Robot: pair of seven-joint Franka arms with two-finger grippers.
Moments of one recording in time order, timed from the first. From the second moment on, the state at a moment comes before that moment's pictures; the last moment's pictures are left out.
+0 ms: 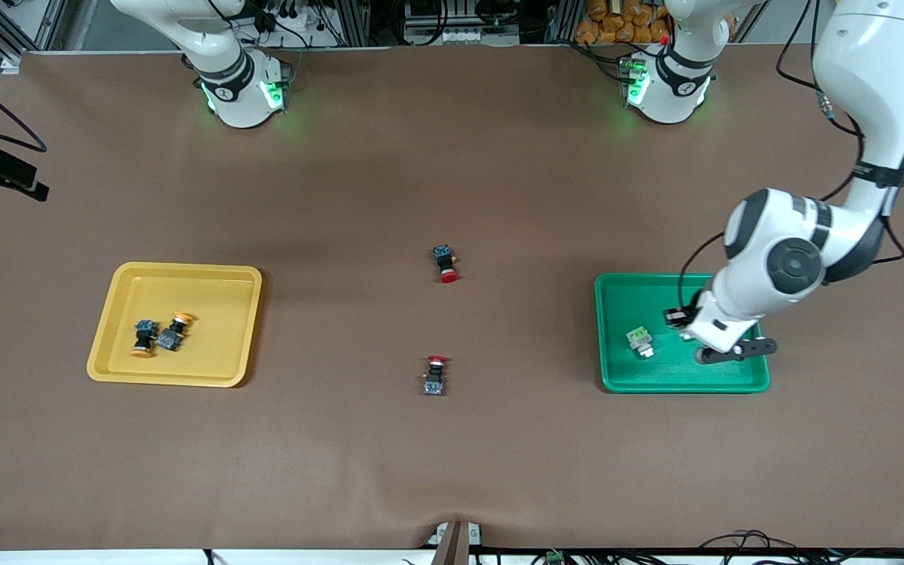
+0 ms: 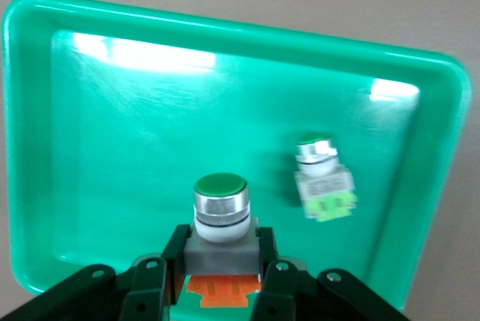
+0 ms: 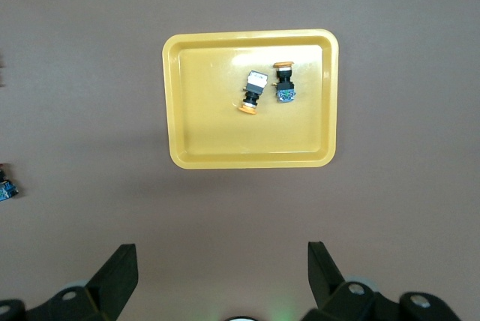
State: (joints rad) left arm 0.37 0.49 -0.53 -1.90 0.32 2.24 -0.46; right arm -0.02 -0.03 -0.11 -1.58 0.04 1.48 -0.05
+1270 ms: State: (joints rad) left arm 0.42 0.64 -0.54 -1.80 0.44 2.37 -0.42; right arm -0.02 -0.03 -0.10 -1.58 0.04 1.48 -0.05
